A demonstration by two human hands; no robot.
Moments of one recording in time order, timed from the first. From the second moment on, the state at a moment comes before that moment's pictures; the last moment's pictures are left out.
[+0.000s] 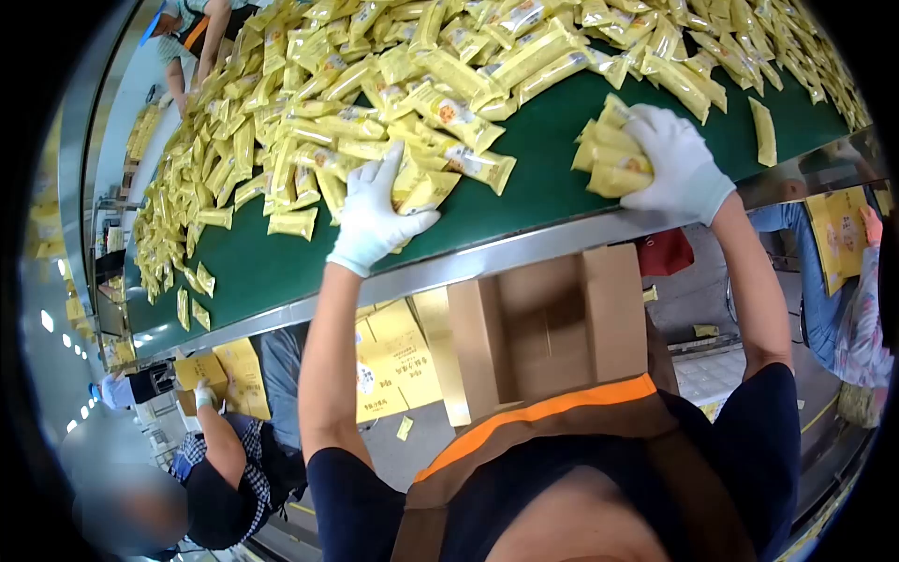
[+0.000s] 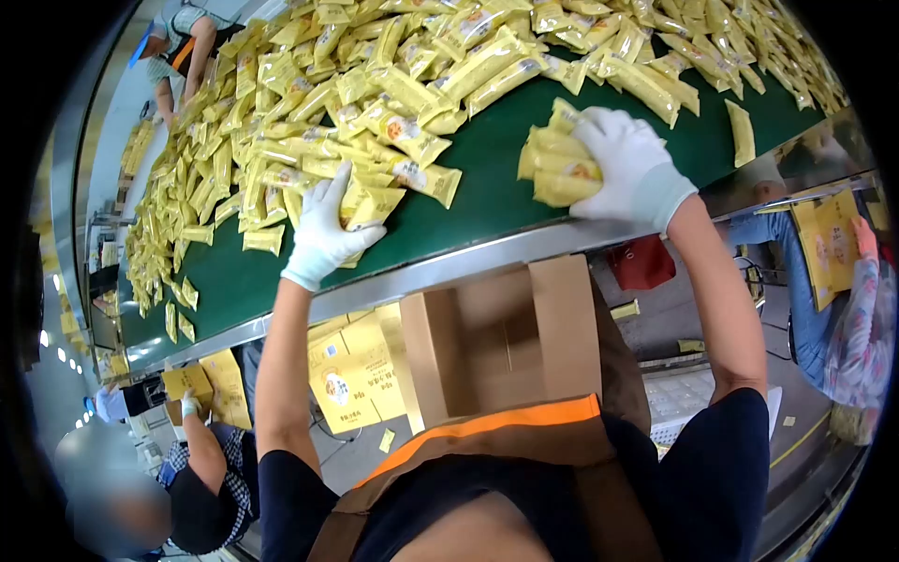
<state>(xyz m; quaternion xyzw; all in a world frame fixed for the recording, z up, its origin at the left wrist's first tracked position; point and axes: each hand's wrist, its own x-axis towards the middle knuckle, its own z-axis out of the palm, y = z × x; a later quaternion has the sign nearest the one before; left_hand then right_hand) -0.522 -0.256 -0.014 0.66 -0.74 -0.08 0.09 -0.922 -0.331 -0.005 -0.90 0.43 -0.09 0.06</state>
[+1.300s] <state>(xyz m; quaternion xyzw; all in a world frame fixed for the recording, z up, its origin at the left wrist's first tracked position) -0.729 -0.158 -0.053 0.50 -0.84 -0.08 -0.21 -0.808 -0.073 -0.139 -0.86 0.41 -0.05 0.31</state>
